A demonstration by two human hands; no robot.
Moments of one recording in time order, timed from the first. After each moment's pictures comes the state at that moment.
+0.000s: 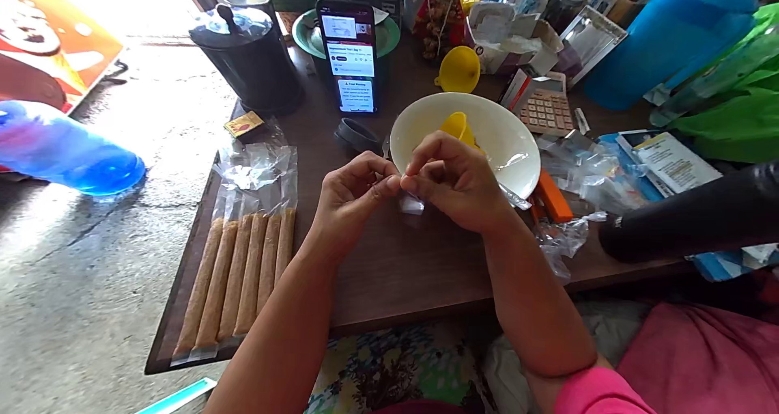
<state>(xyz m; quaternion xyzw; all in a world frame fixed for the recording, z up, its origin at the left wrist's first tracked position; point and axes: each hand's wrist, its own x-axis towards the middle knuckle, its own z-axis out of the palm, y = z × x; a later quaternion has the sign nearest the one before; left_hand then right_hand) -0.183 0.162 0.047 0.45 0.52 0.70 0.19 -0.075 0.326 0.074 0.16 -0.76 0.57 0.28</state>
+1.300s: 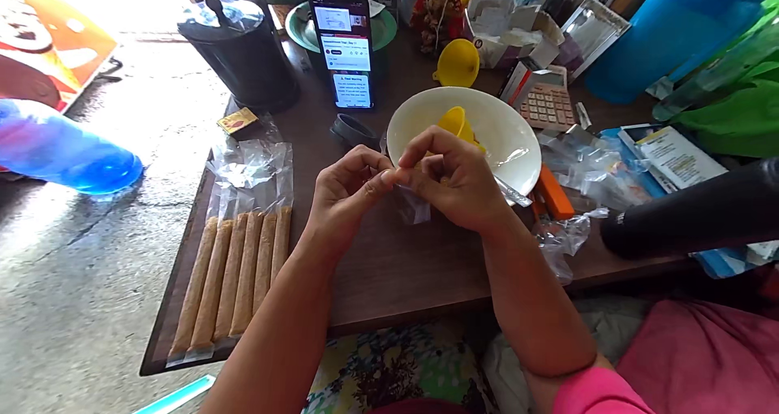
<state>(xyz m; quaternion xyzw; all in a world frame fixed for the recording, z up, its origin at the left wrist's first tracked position) -0.180 0.162 0.048 0.45 0.51 0.70 0.19 -0.073 0.324 0.076 0.13 -0.77 0.55 0.29</state>
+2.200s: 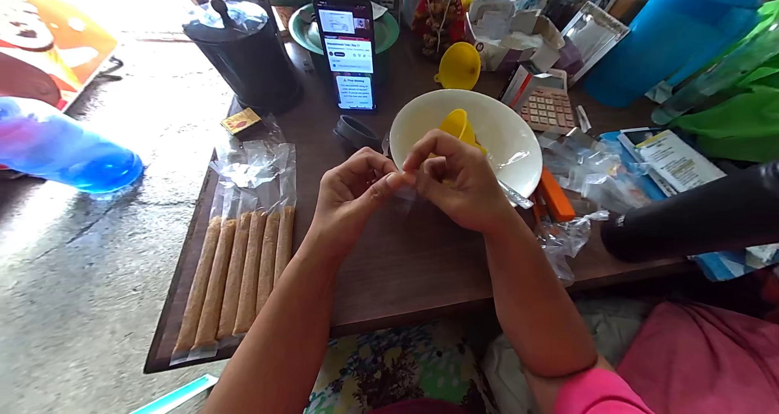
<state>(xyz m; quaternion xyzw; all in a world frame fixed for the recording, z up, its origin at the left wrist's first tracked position) -0.181 0.162 0.048 0.47 0.50 0.71 0.18 -0.074 0.327 0.076 0.15 -0.77 0.56 0.27</state>
